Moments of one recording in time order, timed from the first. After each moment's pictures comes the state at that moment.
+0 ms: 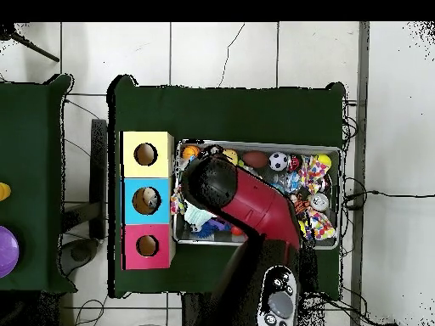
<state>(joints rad) 0.01 -0.64 -0.32 1.64 0.44 0.48 2.10</state>
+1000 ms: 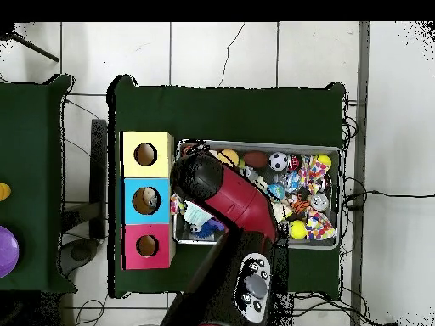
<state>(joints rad) 0.08 -0.54 -0.35 1.63 0.63 0.46 2.10</state>
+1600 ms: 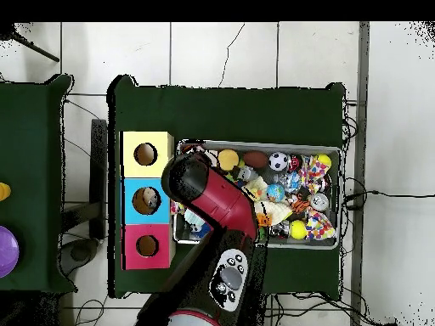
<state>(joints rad) 0.15 -0.46 -0.38 1.63 0.73 0.37 2.23</state>
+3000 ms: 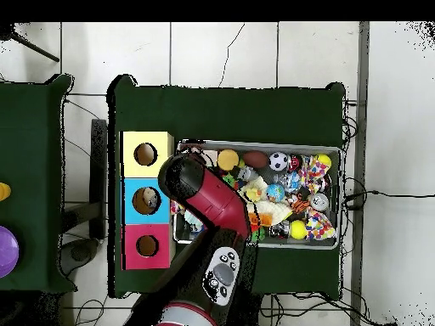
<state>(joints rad) 0.17 -0.42 -0.38 1.63 0.80 0.39 2.25</state>
